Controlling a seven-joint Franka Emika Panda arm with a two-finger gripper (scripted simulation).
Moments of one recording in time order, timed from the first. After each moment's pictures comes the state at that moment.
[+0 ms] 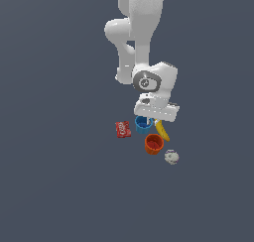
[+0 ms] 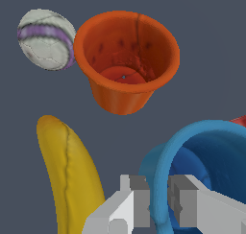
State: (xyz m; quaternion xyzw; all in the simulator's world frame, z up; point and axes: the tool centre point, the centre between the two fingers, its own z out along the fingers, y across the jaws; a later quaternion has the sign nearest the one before) arm -0.073 0.125 0.067 0.98 -0.06 0.18 0.07
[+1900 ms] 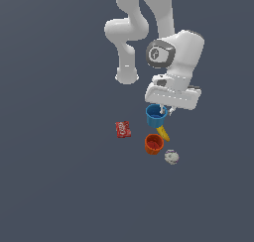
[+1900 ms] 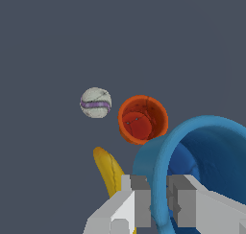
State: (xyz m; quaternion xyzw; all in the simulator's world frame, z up) arm -0.045 0.163 0.187 0.98 -0.06 0.18 0.06
